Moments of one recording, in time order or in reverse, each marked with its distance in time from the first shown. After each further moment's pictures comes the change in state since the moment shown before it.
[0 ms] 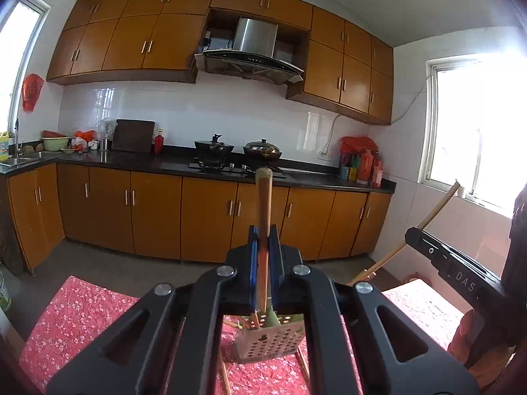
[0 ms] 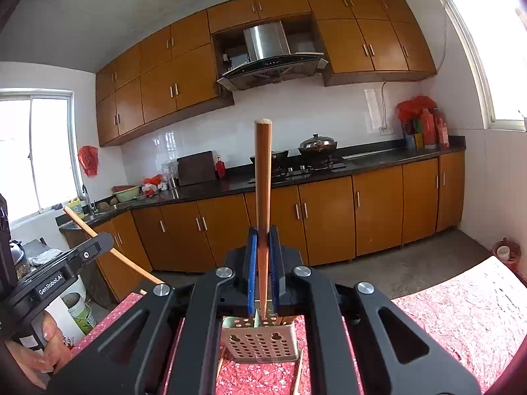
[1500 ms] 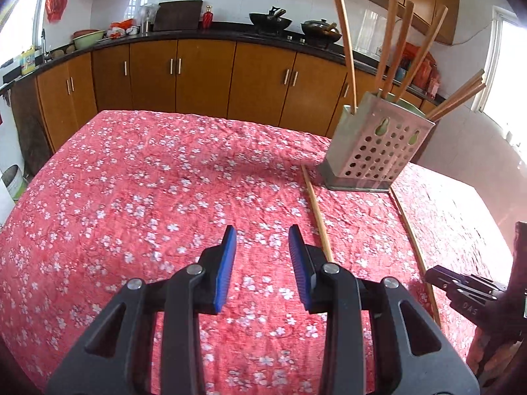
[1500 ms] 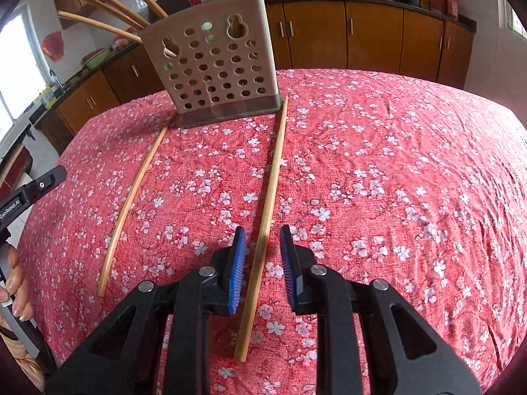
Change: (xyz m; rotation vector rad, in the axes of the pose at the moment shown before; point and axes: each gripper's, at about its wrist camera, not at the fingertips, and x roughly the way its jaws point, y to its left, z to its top) left arm 0.012 0.099 -0.228 -0.116 0.501 0.153; right arm 0.048 -0.020 -0.247 0.018 0.723 -0.084
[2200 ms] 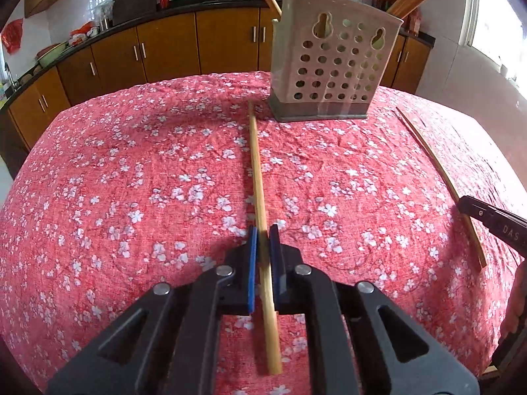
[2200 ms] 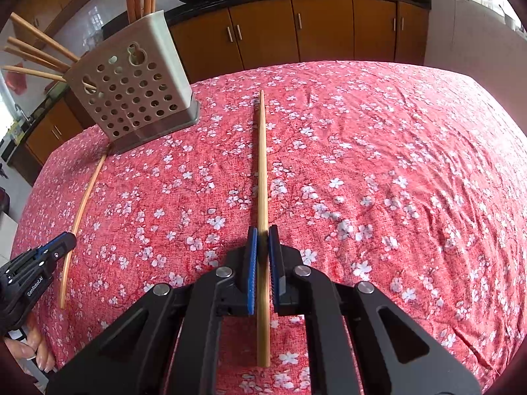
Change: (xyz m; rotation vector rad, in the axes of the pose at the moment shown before) left arm 0.053 -0.065 -0.028 0.181 0.168 0.030; right arm -0.012 -0.061 0.001 0.139 -0.041 -0.098
